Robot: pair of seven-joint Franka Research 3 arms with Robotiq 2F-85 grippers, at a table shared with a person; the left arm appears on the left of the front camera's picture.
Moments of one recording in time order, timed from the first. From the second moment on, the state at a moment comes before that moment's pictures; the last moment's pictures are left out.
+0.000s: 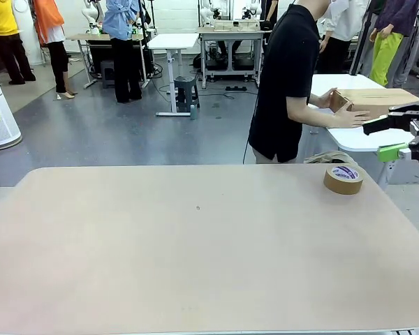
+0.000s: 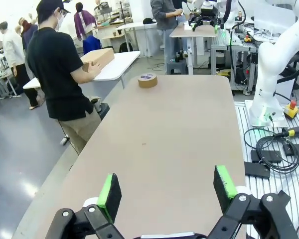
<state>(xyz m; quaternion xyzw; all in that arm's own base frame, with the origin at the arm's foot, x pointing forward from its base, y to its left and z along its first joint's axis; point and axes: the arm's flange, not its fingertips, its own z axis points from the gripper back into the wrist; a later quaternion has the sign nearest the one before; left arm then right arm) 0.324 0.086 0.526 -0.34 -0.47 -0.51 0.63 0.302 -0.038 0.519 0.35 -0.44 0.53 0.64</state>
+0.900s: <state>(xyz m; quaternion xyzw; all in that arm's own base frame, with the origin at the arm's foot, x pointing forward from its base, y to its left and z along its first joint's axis) 0.325 0.091 0.515 -0.33 -0.47 -0.50 0.65 0.303 -0.037 0.520 0.34 -0.43 0.53 0.65</state>
